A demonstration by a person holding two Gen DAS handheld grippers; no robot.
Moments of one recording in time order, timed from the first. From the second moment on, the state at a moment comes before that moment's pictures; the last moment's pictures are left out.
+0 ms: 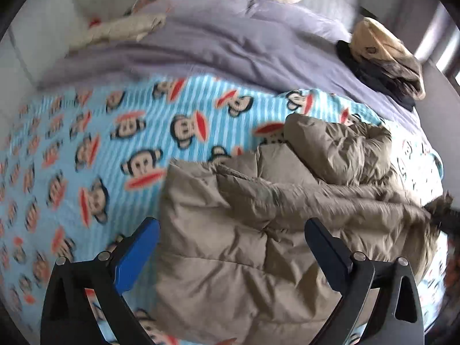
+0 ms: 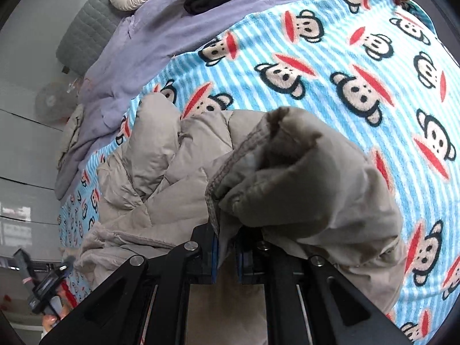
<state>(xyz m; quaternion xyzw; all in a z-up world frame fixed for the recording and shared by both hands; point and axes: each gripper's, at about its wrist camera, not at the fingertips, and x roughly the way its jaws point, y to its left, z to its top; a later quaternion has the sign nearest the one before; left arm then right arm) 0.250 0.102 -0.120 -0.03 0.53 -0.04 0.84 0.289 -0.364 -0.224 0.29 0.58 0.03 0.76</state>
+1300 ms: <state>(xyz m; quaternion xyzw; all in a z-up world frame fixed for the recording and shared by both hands) 0.294 0.117 -0.141 -0.04 0.51 -0.02 0.86 0.302 -0.379 -0.189 0.12 0.51 -0.02 0.85</state>
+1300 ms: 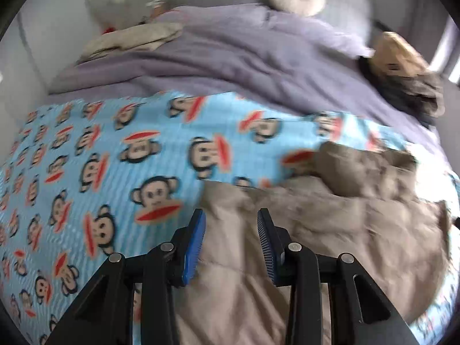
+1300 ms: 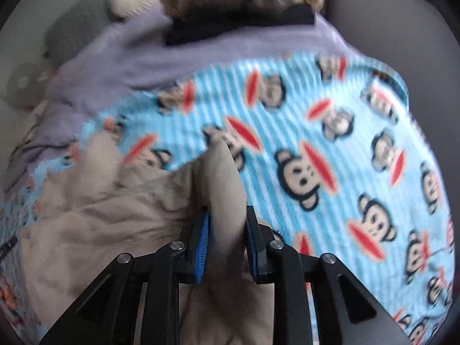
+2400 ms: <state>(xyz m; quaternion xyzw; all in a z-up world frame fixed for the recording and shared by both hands) 0.370 0.104 -0.239 -0.06 0.54 0.06 0.84 0.361 -0.395 -0.293 0.14 0.56 -0.06 0.81</state>
